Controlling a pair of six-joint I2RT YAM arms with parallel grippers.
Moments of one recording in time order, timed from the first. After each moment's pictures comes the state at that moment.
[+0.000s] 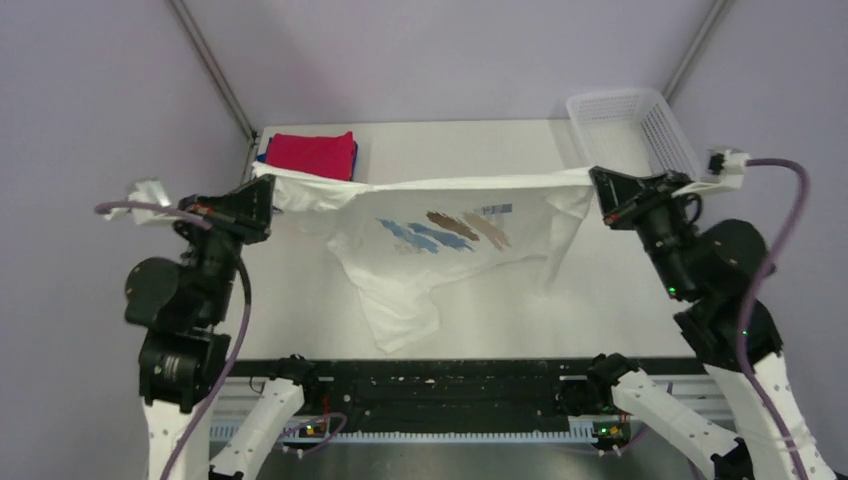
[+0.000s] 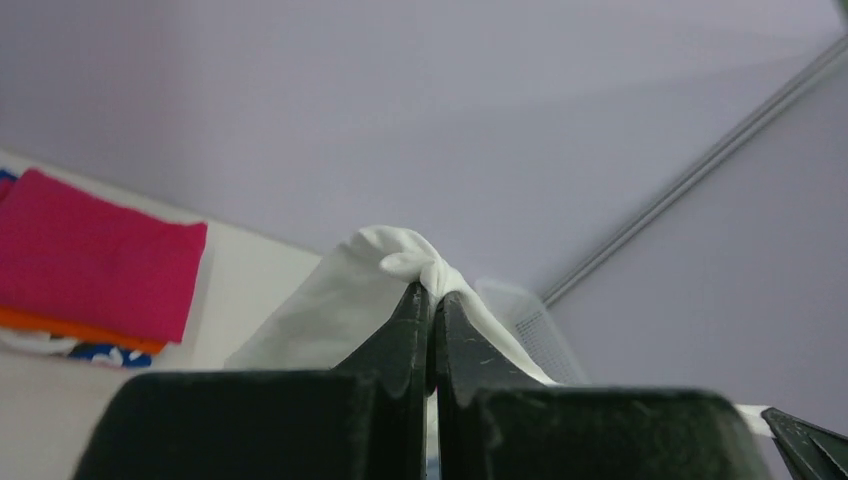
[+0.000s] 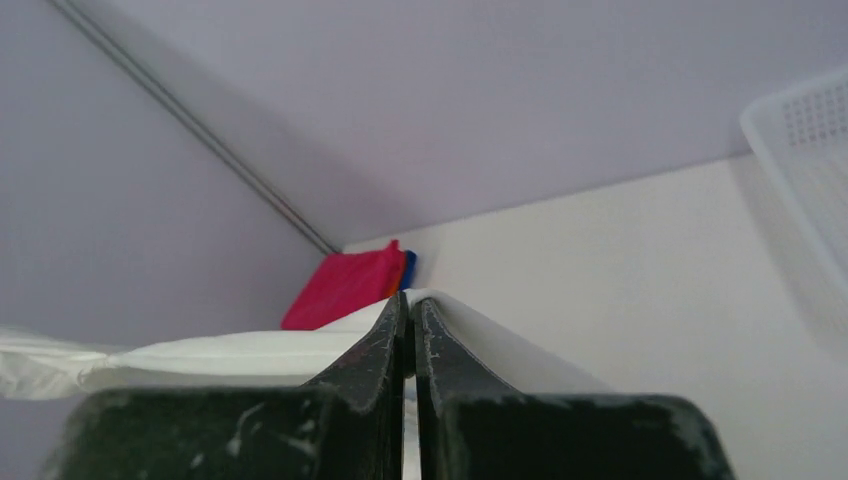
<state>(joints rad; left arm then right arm) -0.19 0.62 1.20 -0.42 -0.08 -0.67 0.52 0.67 1.14 -0.39 0.28 0.54</state>
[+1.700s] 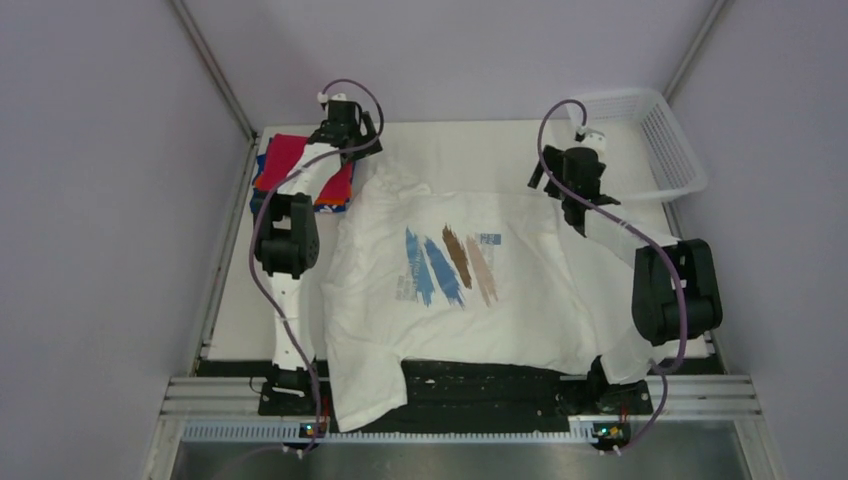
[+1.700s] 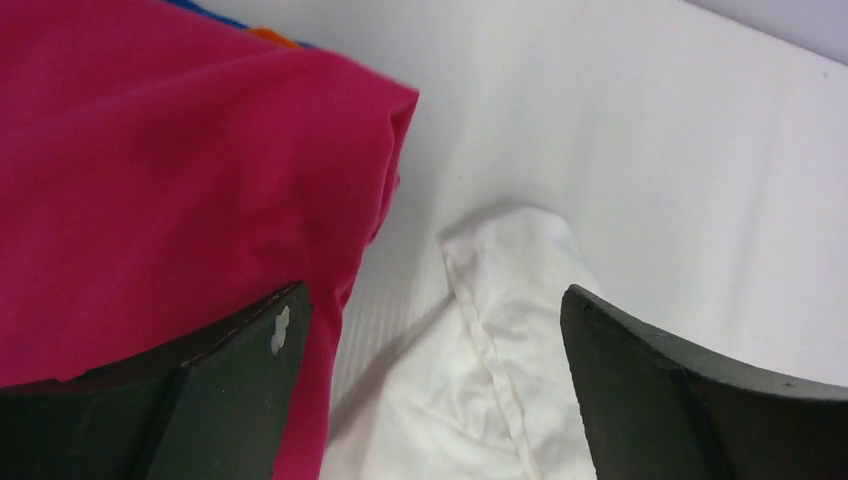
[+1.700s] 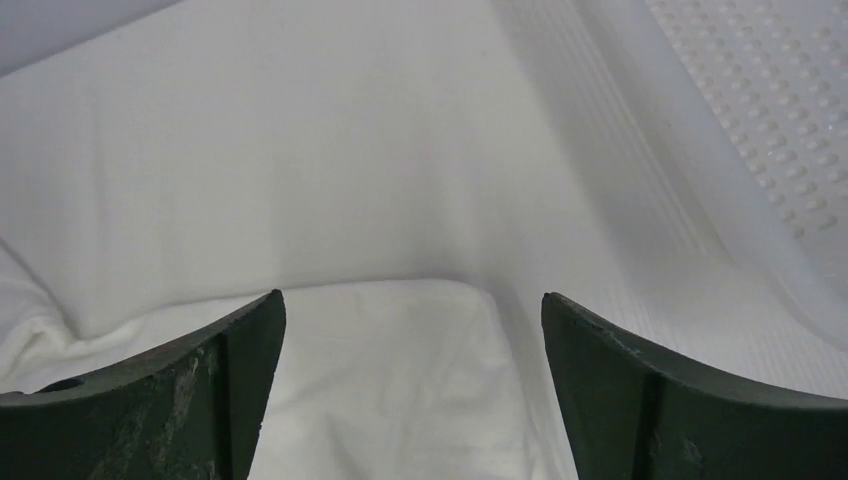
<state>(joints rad) -0.14 2.31 2.00 -0.39 -0.16 -0.42 0.18 1.66 1.01 0.14 0.25 0.39</state>
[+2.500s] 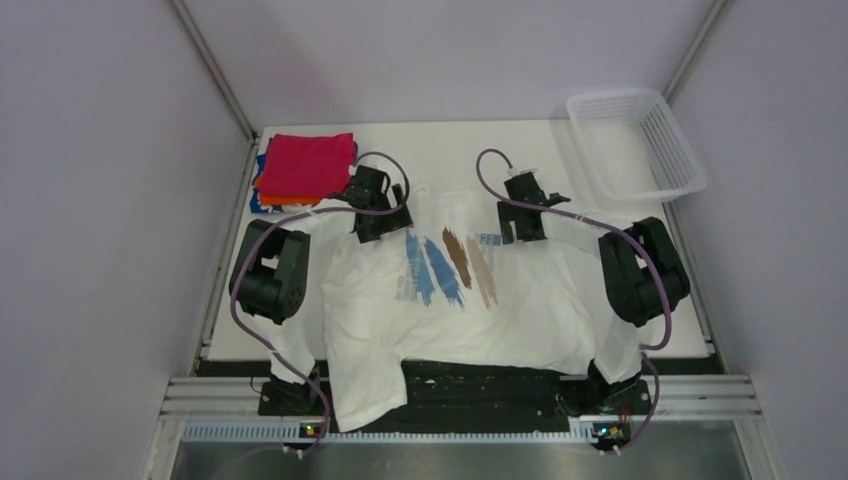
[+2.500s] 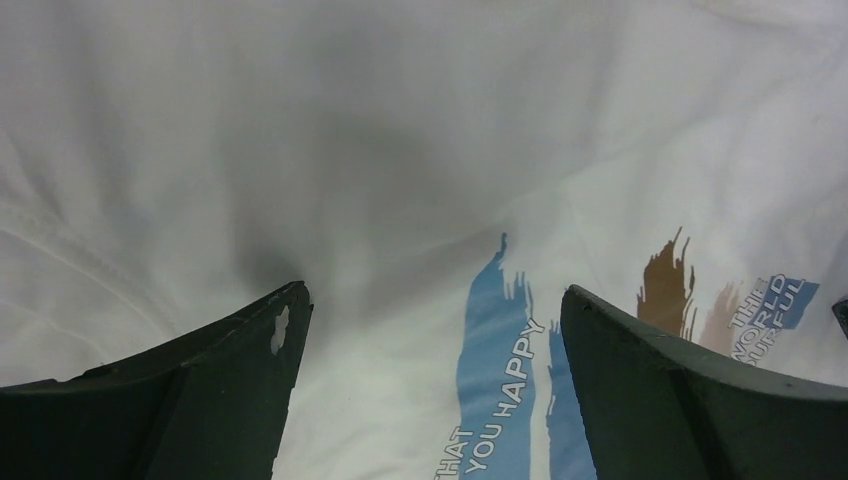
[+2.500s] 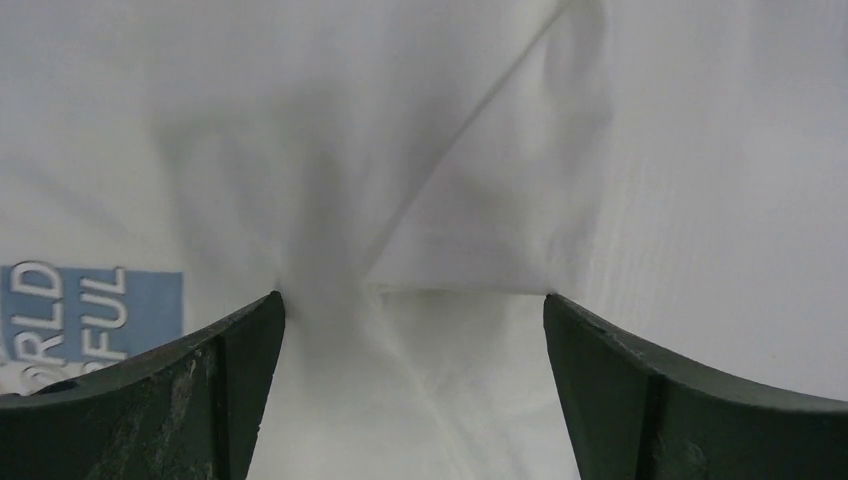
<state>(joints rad) -0.35 1.83 1.18 -0.28 0.03 -0.63 0.42 1.77 1.11 -0.35 0.36 0.20</state>
